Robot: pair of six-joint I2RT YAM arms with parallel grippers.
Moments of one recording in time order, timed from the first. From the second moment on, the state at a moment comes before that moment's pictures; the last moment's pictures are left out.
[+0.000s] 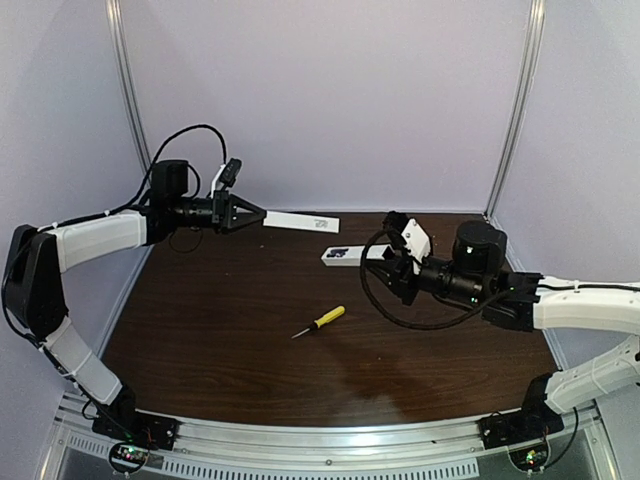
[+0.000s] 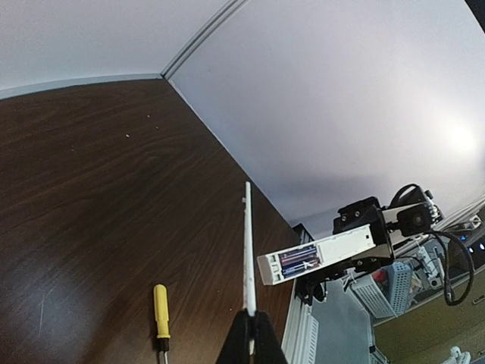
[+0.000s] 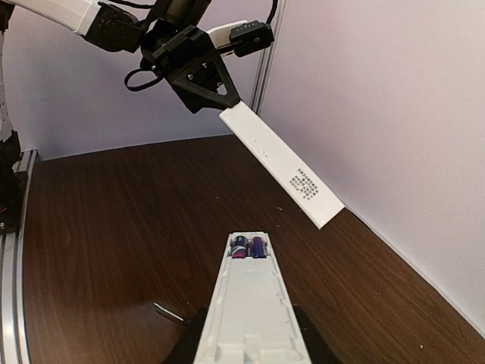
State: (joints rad) left arm -0.33 1.59 1.15 0.13 1.07 -0.54; right arm 0.90 1.18 0.74 0.31 -0.06 -0.19
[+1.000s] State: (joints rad) left arm -0.33 1.64 1.23 -0.23 0.64 -0.26; right arm 0.90 1.16 0.65 0.31 -0.04 -0.14
